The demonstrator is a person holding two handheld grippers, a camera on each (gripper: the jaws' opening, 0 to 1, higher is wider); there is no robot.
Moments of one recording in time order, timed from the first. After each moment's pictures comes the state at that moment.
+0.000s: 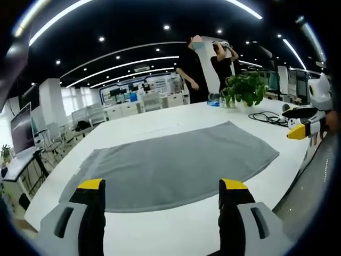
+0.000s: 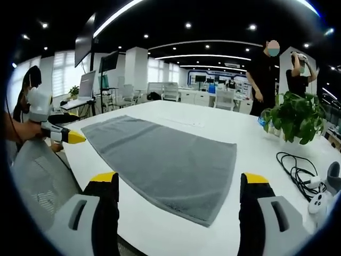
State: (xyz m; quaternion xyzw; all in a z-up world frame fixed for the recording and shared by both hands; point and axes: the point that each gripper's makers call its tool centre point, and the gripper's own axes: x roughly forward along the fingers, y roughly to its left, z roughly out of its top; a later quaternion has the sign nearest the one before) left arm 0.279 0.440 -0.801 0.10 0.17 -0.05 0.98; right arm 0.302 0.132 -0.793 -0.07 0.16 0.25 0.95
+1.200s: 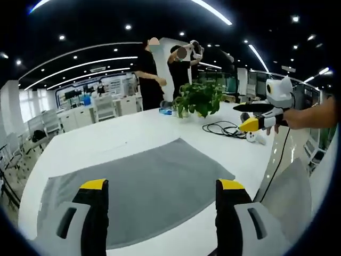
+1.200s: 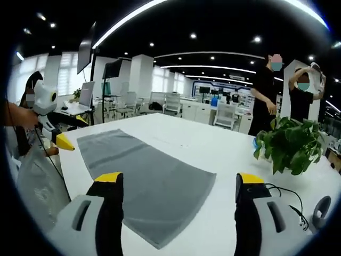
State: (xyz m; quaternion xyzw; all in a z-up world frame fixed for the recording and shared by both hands) left arm 0.321 0.327 -0.722 0.08 0.18 -0.25 0.95; right arm 0.368 0.076 -0.709 -0.10 0.11 0.27 0.95
